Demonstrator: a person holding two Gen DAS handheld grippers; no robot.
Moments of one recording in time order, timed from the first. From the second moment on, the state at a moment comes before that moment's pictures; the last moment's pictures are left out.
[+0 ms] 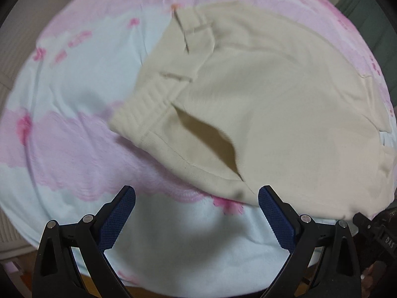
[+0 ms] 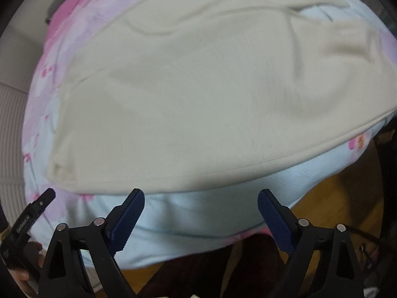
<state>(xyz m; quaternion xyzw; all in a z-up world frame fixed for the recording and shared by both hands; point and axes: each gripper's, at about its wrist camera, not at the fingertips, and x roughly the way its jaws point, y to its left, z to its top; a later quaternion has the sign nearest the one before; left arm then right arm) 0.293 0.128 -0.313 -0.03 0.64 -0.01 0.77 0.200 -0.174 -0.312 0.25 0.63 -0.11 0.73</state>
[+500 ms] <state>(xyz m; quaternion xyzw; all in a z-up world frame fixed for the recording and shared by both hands) 0.335 0.135 -0.369 -0.15 0.69 -0.06 0.70 0.215 -0.207 -0.359 0.31 0.65 -0.17 0.67</state>
